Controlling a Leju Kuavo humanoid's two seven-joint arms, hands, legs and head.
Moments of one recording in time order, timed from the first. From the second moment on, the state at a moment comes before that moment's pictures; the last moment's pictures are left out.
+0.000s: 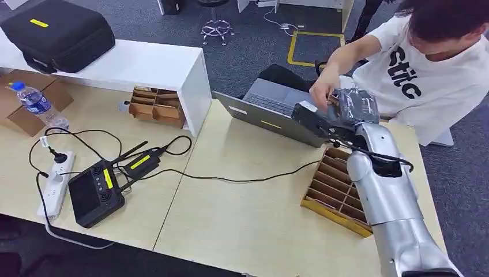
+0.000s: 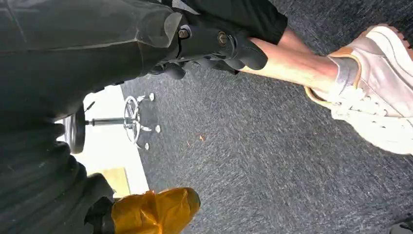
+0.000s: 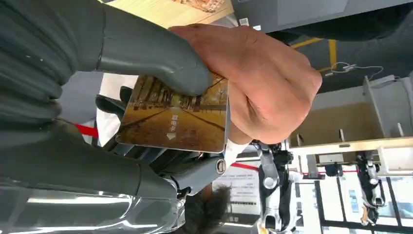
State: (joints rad) left arm -0.07 -0.04 0.79 -0.23 -1.53 -0.15 0.12; right arm -0.81 0.11 0.34 -0.94 1.25 0.12 0.12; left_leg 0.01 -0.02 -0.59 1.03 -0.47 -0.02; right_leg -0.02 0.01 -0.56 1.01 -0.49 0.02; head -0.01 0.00
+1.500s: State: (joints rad) left arm -0.05 -0.09 0.94 -0.23 -1.47 -0.08 0.15; right arm 0.28 0.19 -0.01 -2.02 1.07 -0.14 -0.29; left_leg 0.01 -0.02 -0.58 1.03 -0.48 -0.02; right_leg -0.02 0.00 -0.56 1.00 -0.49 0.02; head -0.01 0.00
